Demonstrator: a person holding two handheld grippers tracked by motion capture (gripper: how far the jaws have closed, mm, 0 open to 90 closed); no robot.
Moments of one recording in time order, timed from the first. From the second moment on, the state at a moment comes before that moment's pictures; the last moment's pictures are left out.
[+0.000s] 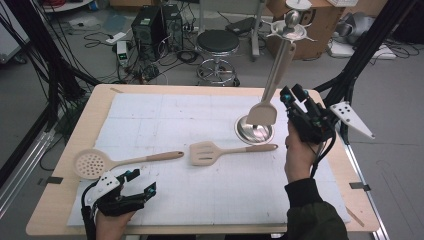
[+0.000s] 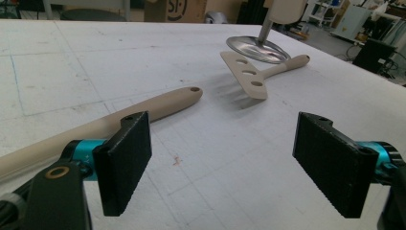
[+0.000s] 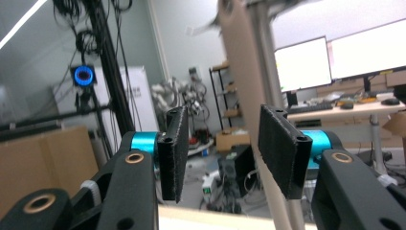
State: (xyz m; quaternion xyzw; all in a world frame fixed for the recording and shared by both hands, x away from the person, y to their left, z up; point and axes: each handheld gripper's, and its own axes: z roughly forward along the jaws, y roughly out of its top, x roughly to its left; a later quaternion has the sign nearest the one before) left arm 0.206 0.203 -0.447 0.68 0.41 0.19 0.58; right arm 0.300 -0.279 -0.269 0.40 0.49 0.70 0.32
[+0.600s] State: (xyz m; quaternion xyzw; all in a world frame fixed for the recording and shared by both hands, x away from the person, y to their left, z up) left arm 0.211 0.207 -0.449 0.68 0.42 0.19 0.58; right arm 0.335 -0.286 -0.225 0.41 0.45 0.72 0.32
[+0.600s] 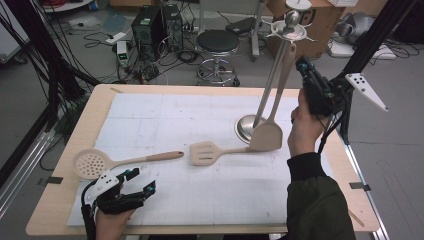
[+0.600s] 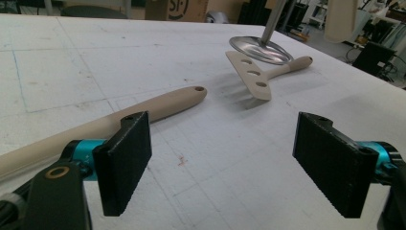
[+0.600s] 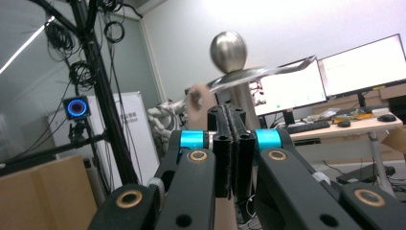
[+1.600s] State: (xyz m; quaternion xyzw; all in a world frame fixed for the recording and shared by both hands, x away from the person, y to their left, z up) left arm 0.214 0.206 -0.448 0.67 0.42 0.18 0.58; right arm 0.354 -0.264 -0.211 0.40 0.48 0.71 0.33
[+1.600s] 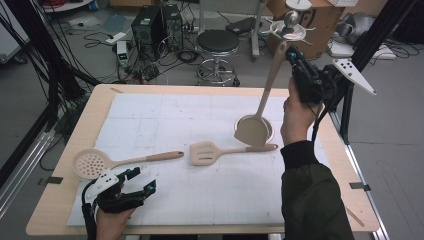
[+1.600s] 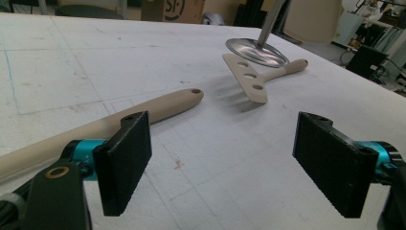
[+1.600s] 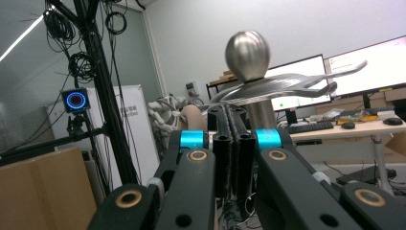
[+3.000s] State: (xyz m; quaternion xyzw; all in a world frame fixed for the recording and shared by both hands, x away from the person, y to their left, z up) left arm 0.215 0.203 -0.448 0.68 0.41 0.18 0.58; right arm 0.354 -0.287 -0.224 0.42 0.44 0.72 0.34
